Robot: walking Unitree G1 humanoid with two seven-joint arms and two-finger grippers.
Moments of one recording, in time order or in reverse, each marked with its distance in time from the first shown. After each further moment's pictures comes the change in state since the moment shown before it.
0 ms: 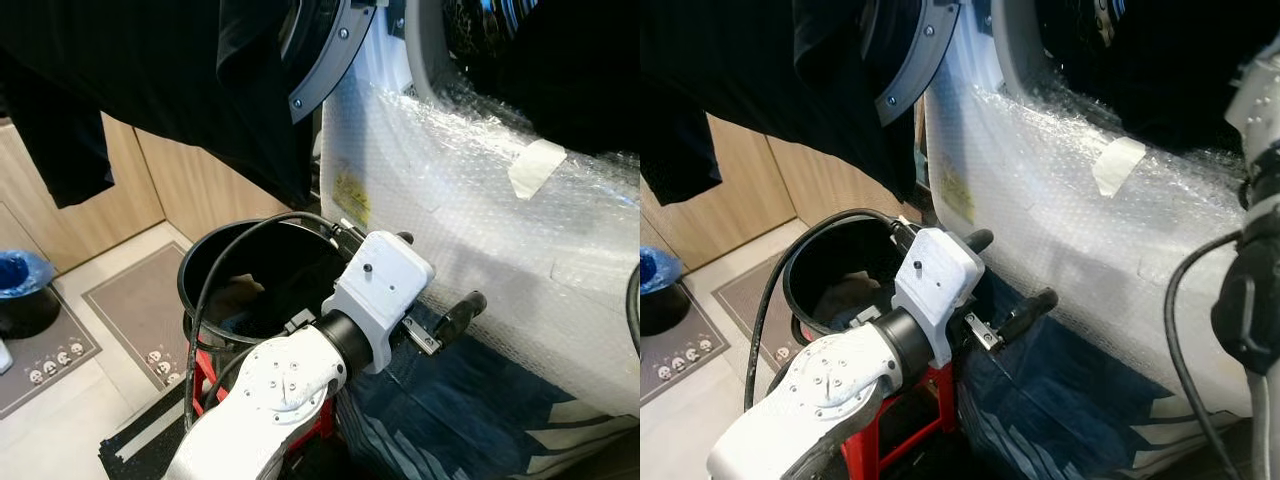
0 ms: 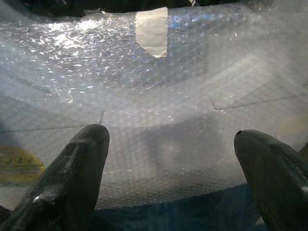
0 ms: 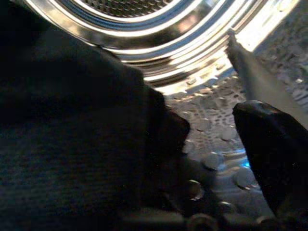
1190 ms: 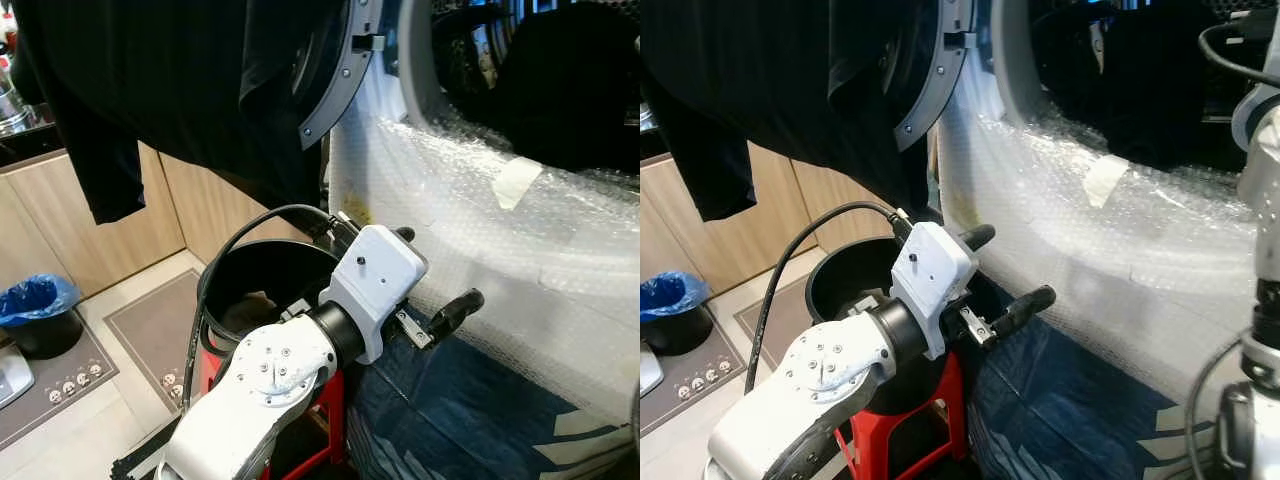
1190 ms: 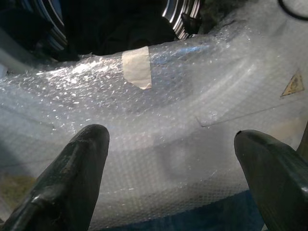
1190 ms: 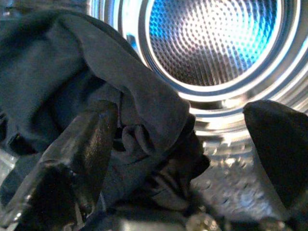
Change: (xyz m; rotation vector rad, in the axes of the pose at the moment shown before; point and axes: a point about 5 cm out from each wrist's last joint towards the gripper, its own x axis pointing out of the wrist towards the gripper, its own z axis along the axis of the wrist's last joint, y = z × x) left arm 0.003 0.007 0.000 0.013 -0.030 -0.056; right arm -0.061 -0.010 -0.012 -0.288 -0.303 0.357
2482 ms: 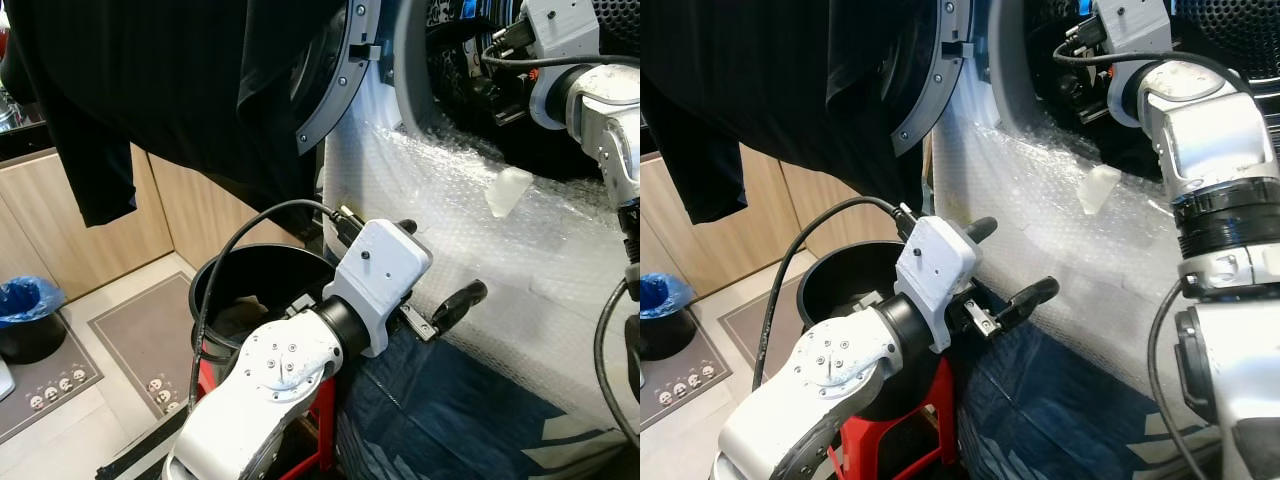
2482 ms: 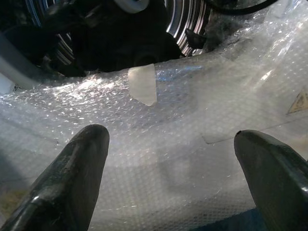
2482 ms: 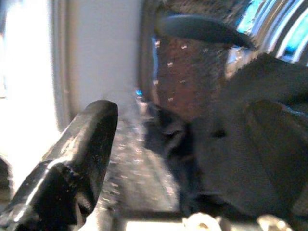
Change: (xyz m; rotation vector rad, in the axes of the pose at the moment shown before) left arm 0.004 0.001 0.001 0.007 -0.015 0.047; right arm 0.047 0.107 0.021 -0.038 0.105 0.557
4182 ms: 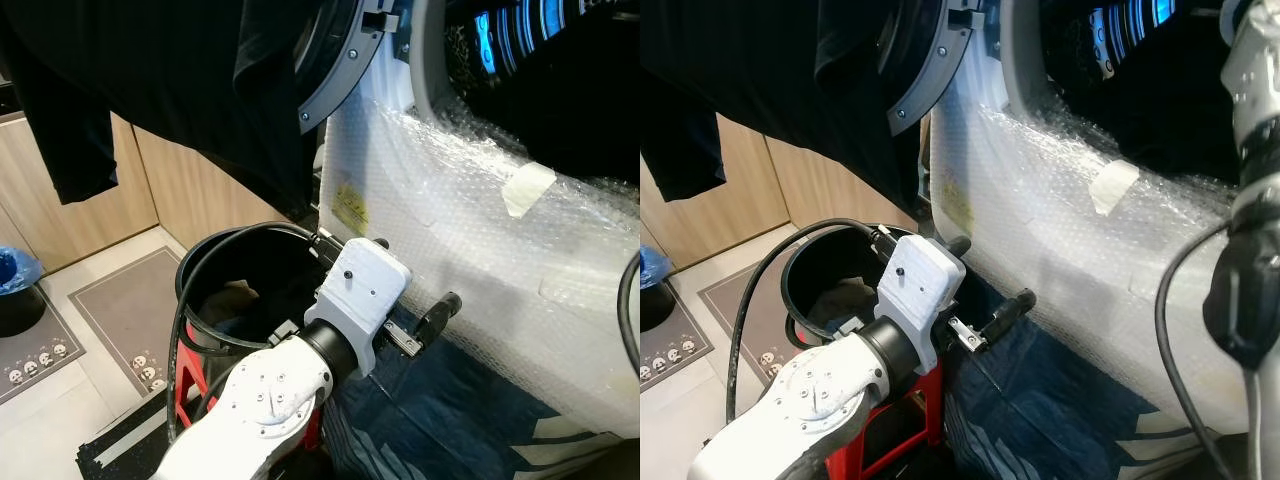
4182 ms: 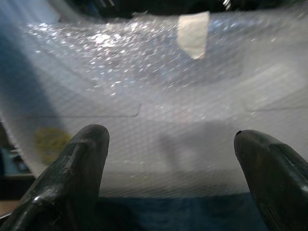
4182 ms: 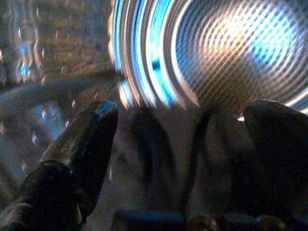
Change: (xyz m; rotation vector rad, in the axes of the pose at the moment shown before) left arm -0.021 0.001 -0.006 -0.005 0.107 0.122; right arm -0.030 -0.091 -0.007 0.334 -0.216 -0.525
